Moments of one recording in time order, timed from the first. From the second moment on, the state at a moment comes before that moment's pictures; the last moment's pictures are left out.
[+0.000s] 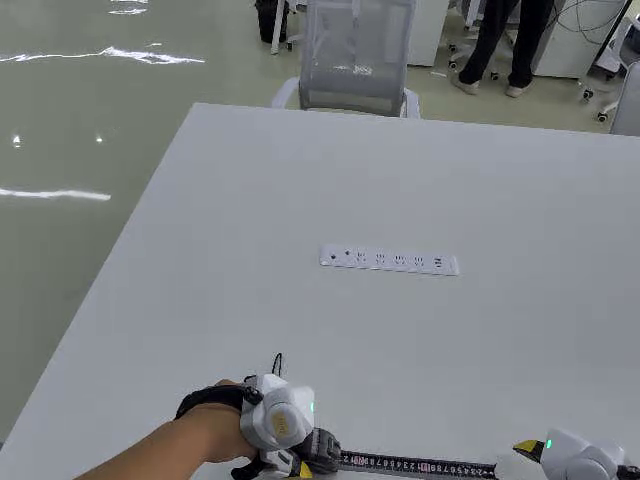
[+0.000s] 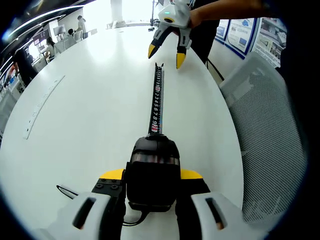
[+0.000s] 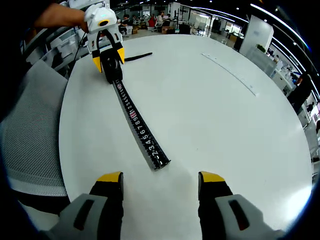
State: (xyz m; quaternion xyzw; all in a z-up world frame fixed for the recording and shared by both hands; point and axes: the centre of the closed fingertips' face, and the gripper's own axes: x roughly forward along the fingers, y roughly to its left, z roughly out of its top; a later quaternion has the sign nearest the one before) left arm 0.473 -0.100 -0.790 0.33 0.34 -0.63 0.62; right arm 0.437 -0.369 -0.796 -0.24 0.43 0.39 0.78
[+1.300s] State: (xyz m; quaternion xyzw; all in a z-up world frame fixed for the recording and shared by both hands) left arm 0.491 -0.066 -0.761 0.20 0.32 -0.55 0.74; right arm 0.408 -0.369 -0.771 -0.08 0.34 0.24 0.91
